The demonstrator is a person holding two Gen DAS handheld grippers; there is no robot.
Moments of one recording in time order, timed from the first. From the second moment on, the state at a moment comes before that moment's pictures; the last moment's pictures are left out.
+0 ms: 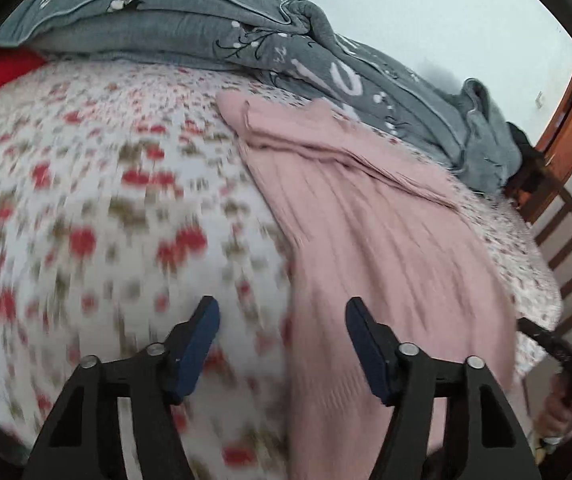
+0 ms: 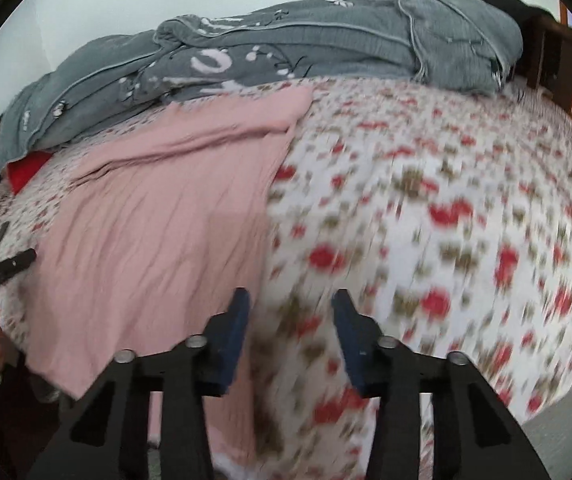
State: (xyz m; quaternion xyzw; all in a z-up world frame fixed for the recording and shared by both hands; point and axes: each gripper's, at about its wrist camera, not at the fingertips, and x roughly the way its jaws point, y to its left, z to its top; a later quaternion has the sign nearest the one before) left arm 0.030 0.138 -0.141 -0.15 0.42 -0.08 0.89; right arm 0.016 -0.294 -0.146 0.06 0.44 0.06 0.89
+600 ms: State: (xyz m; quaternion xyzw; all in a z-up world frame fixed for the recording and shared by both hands) left arm -0.019 0.113 -0.170 -0.16 0.44 -0.12 0.87; right arm -0.052 -0.272 -0.187 0.07 0.45 0.11 0.88
